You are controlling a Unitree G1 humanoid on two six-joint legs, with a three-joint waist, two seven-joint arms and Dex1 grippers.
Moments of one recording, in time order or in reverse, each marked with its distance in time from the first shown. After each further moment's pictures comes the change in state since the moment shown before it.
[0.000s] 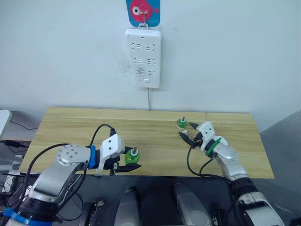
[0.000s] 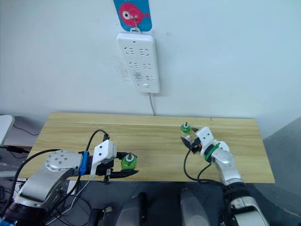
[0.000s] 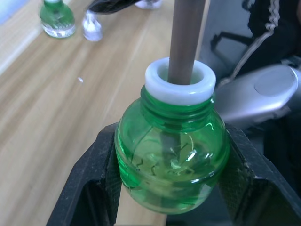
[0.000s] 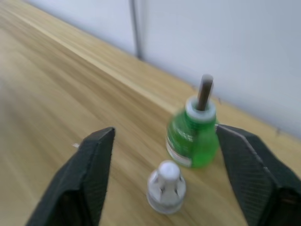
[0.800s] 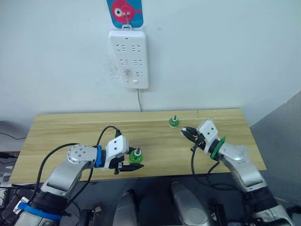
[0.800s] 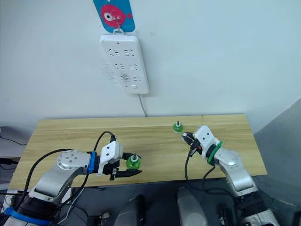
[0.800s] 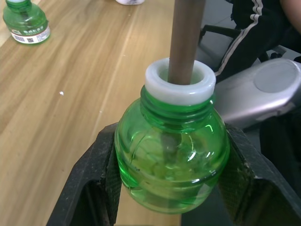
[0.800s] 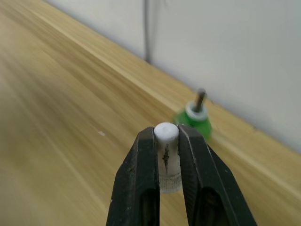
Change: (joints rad) left arm 0.031 0.009 -0.039 0.059 0.044 -0.059 -0.010; right arm 0.015 0.032 0.088 -0.020 -0.065 0.069 -0.159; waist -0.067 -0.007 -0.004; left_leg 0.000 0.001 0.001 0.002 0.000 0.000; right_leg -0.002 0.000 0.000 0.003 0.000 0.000
